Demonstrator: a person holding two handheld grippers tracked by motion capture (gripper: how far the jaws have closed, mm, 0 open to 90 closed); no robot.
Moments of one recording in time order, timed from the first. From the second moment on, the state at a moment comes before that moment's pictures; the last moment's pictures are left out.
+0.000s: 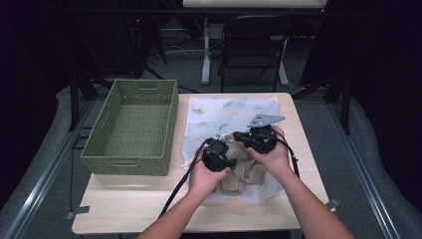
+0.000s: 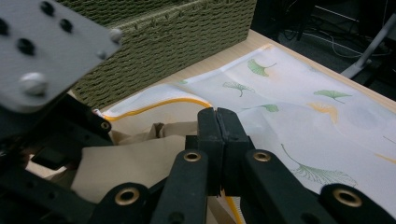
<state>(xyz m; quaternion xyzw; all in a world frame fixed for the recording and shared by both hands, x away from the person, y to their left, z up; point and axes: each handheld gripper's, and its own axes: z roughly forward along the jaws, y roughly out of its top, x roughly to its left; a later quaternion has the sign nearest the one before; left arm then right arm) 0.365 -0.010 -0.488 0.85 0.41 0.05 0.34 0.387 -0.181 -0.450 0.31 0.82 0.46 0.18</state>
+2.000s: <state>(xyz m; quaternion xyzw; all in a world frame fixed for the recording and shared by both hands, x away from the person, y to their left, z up) 0.377 -0.019 -0.514 0.83 0.43 0.09 0.35 0.380 -0.192 -0.472 0.32 0.80 0.47 0.19</state>
